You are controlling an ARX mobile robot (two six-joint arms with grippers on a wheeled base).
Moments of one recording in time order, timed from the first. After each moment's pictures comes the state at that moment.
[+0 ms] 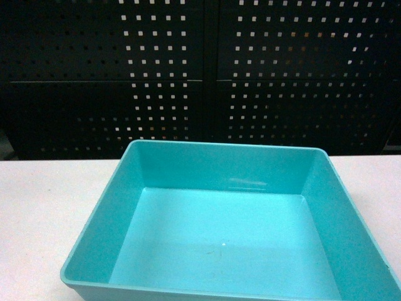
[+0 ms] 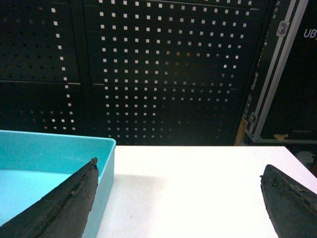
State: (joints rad) left arm -0.21 0.16 0.01 0.18 -0.19 0.00; right arm -0.13 0.18 0.01 0.21 -0.12 -0.03
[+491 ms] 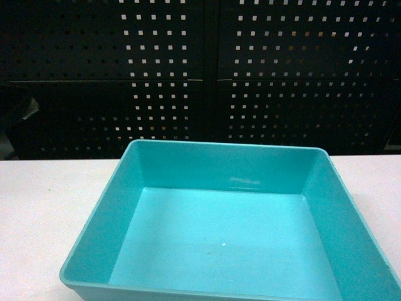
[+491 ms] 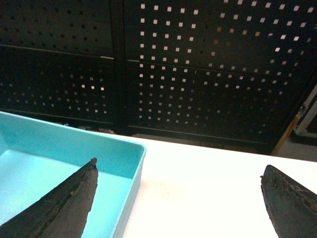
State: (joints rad) left arm -0.13 1.05 0.41 0.41 0.03 0.01; right arm -0.02 1.04 0.32 0.59 -0.19 -0.08
